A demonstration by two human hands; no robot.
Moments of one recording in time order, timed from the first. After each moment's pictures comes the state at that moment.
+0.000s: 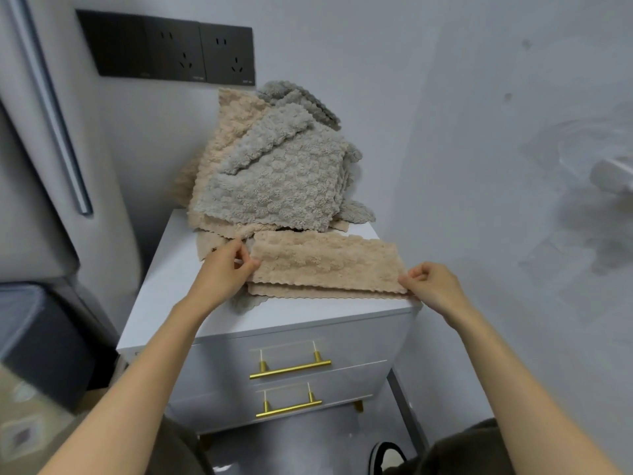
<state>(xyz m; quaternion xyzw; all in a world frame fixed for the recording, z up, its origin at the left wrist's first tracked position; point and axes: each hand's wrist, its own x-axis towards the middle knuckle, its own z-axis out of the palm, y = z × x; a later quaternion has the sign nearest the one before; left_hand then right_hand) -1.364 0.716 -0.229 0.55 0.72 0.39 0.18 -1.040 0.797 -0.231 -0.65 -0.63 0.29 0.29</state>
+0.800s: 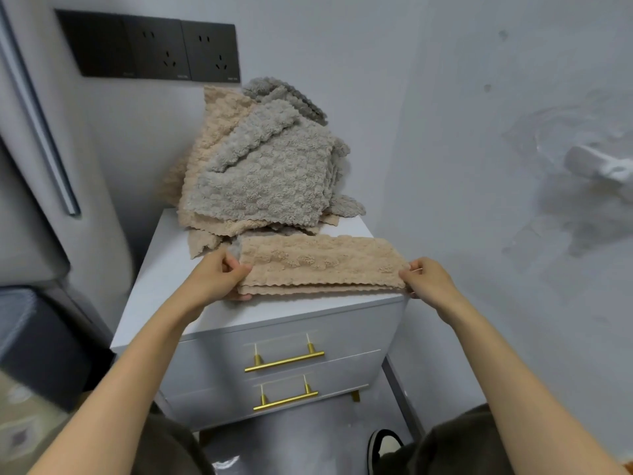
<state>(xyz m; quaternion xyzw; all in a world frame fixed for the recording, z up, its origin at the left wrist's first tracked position) -1.353 0.696 -0.221 0.45 0.68 0.45 0.37 -1.032 0.794 -0.240 -0.65 -0.61 0.33 0.30</state>
